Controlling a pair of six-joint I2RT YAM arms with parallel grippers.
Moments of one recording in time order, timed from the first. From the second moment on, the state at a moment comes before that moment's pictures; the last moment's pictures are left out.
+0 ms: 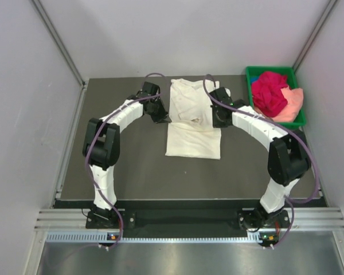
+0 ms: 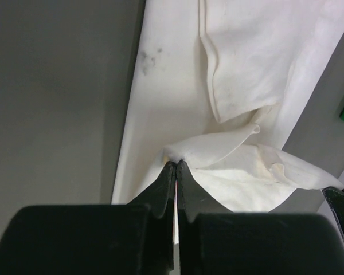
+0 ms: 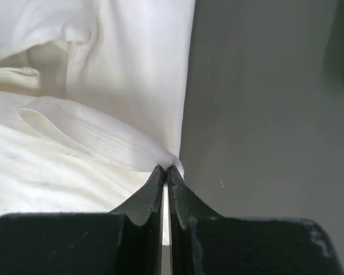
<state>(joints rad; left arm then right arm) -0.35 2.02 1.56 -0.51 0.25 -0.77 0.48 1.73 1.37 -0.67 0.29 0.37</state>
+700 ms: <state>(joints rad) -0.30 2.31 1.92 -0.55 0.30 -0.78 0.37 2.00 1.62 -0.66 0.21 0.27</state>
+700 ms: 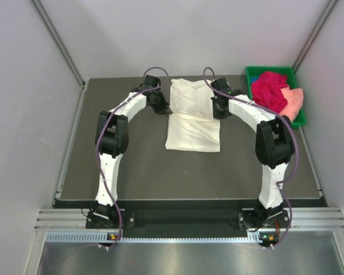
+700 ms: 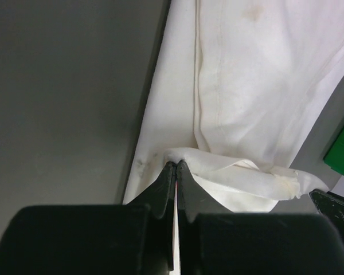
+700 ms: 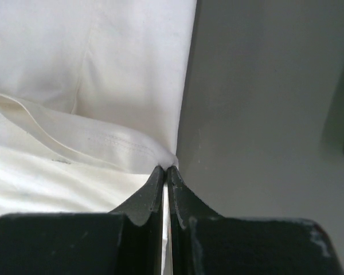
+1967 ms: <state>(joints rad) -0.40 2.31 1.84 -0.46 0.21 -0.68 0.33 2.09 1.58 -0.52 0.02 0.27</state>
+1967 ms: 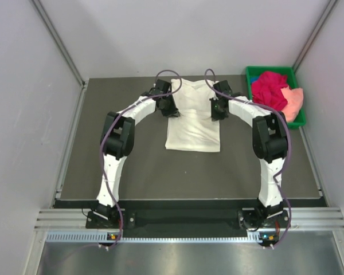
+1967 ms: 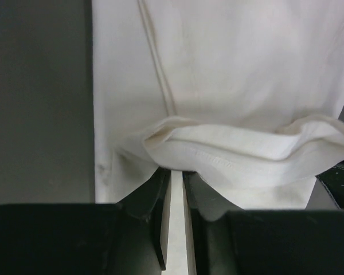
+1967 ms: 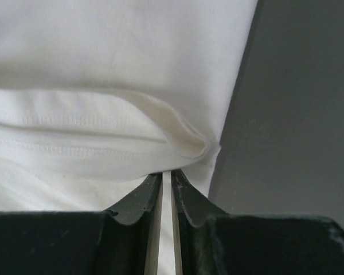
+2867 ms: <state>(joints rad) -0.32 1.84 1.33 -0.42 0.36 -0.61 0.26 1.64 1.26 -0.59 -0.17 0.29</state>
